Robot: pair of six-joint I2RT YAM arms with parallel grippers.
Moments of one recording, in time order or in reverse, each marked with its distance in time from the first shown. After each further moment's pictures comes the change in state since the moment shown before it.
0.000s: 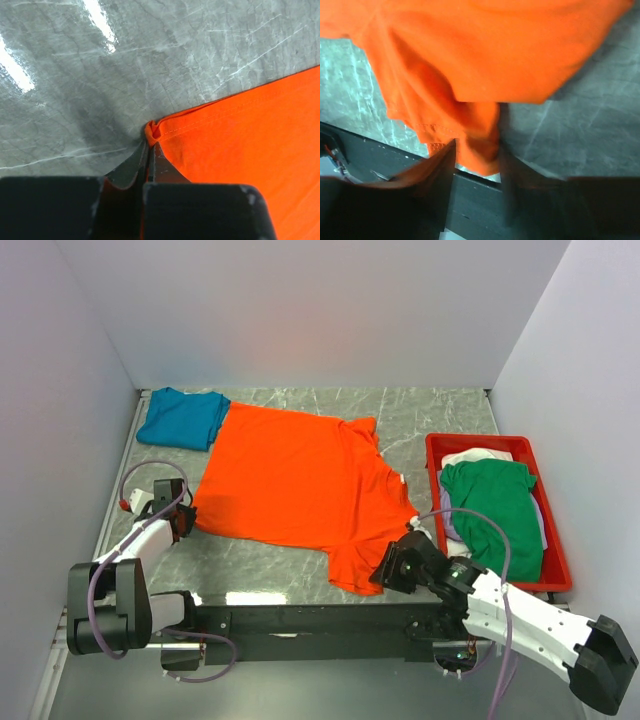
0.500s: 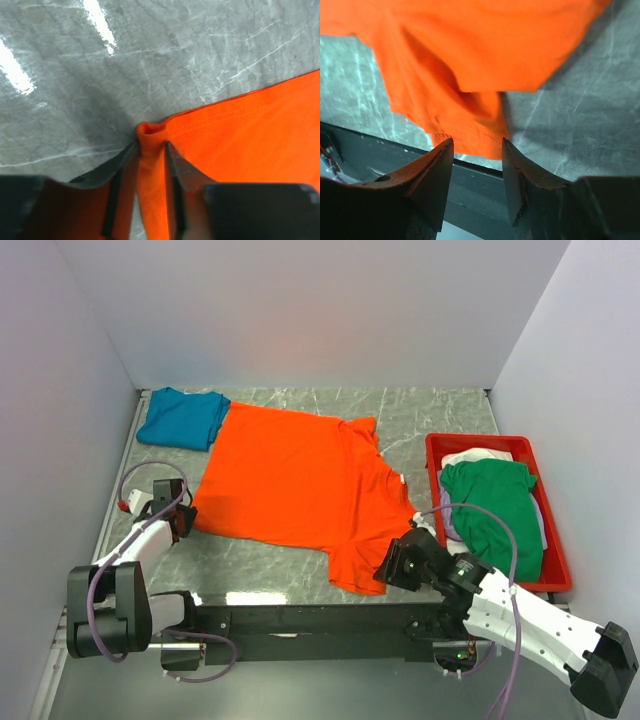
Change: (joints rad) left arm 0.000 -0.018 0.001 -0.020 -0.014 -0.013; right arm -0.003 -0.043 0.088 -0.124 0.043 -0.040
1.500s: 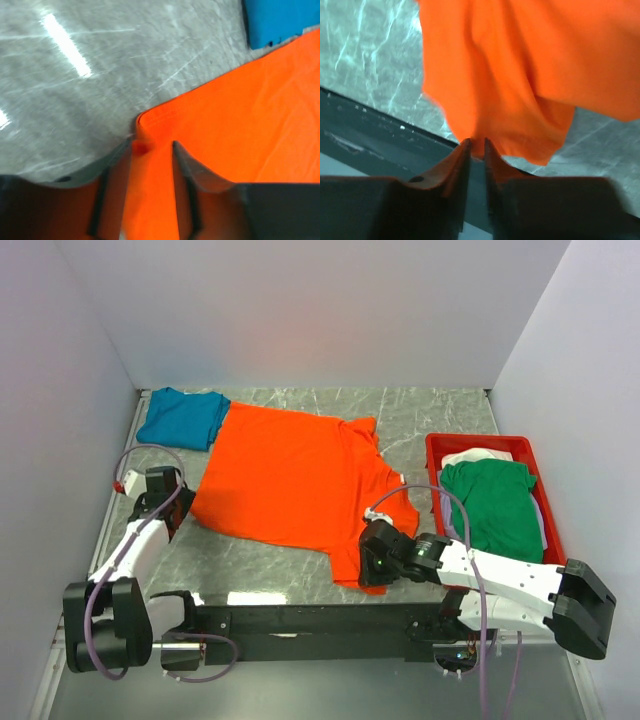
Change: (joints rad) left arm 0.000 -0.063 0.070 0.062 0.035 0.109; right arm 0.203 0.410 0.213 0.064 0.002 -0.211
